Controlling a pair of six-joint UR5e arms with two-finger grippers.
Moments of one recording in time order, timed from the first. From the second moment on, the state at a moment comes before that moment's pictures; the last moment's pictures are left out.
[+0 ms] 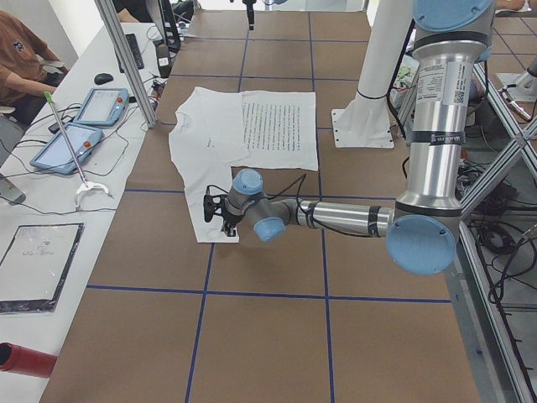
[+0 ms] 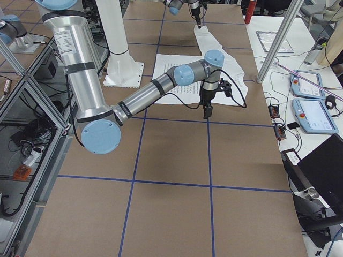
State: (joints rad) left arm -1.01 -1.62 -1.57 -2.35 -2.00 -1.11; right arm 1.18 -1.35 1.93 -1.83 2.22 0.36
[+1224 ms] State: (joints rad) left arm -1.01 -2.29 -1.89 -1.63 -2.26 -1.47; right arm 1.24 -1.58 1.95 -1.64 2.26 0.35
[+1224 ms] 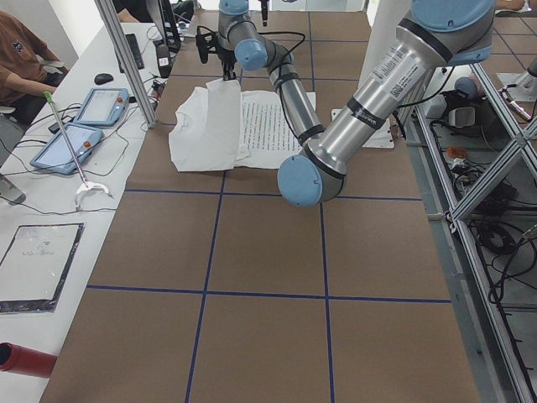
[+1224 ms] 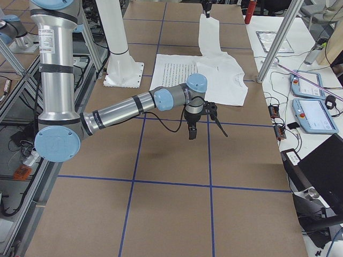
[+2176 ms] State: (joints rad) left arm -0.95 -2.44 -1.74 -1.80 -2.27 -1.73; right arm 1.24 -1.58 1.94 -1.64 2.26 0.35
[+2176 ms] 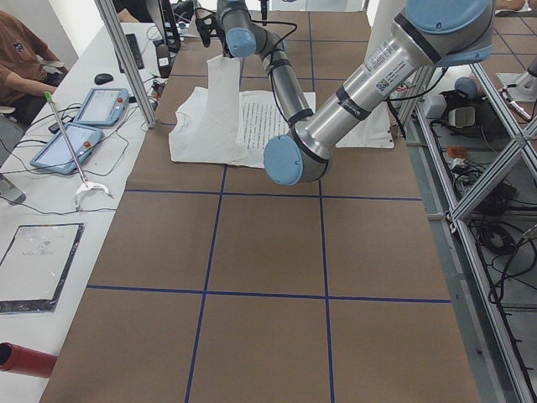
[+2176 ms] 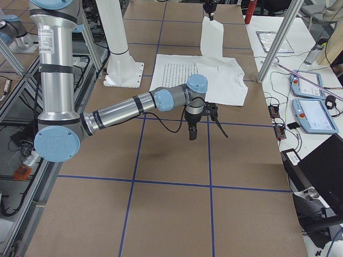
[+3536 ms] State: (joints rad) left arm -0.74 -2.57 -1.32 -2.08 -2.13 -1.72; right arm 1.24 -1.55 1.92 -1.64 2.29 0.36
